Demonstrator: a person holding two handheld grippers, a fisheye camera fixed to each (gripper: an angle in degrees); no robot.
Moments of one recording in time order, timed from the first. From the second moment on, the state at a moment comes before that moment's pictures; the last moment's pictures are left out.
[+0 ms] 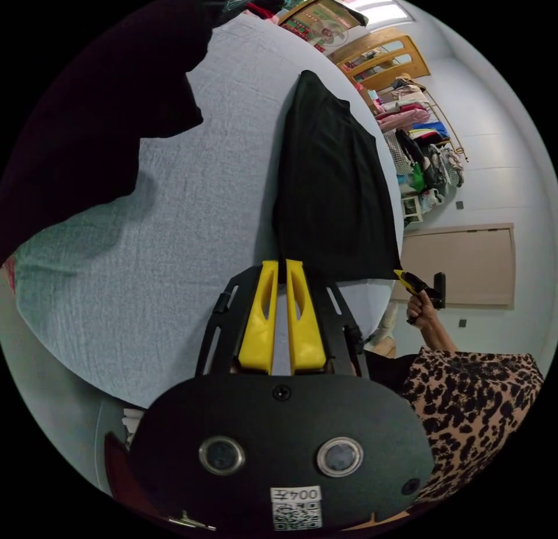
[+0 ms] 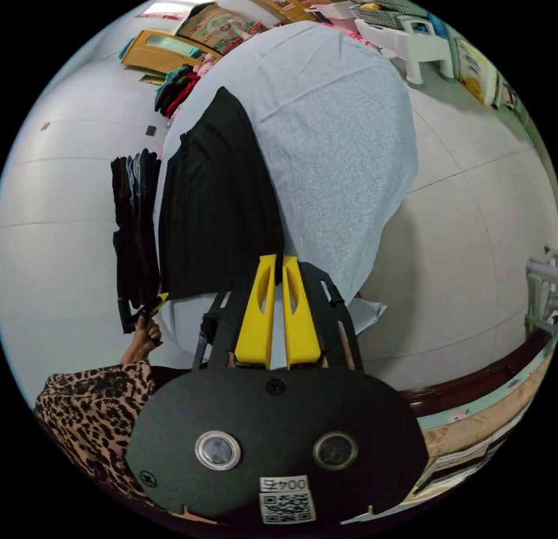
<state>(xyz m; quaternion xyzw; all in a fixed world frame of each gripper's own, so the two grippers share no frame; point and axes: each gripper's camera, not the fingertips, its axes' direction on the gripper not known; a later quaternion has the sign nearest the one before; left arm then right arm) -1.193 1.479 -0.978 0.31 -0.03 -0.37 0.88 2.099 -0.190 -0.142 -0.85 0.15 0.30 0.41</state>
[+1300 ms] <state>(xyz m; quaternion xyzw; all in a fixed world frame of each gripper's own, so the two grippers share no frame) -1.193 1.481 -0.940 0.31 -0.15 -0.35 0.87 1.791 0.041 0.018 -0.97 -0.01 -0.11 0.24</state>
